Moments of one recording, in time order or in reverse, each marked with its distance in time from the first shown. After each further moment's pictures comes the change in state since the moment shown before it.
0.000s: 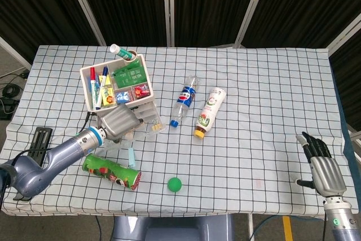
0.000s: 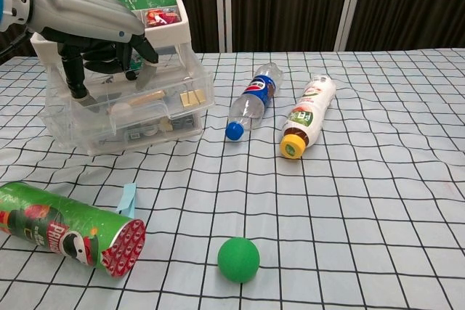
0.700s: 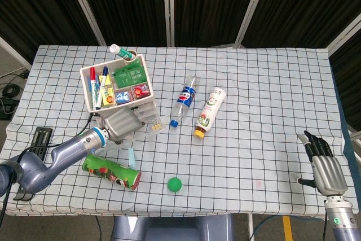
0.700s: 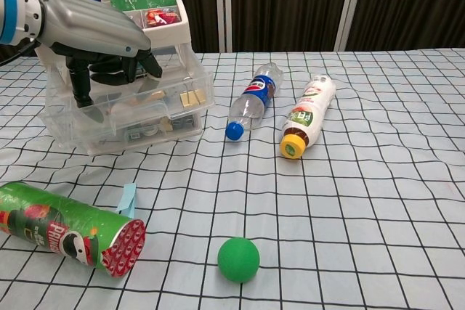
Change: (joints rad) left arm -0.019 -0.041 0.026 0.056 0.066 -0.023 -0.057; right arm 0.000 -0.008 0.008 0.012 0.011 0.001 -0.004
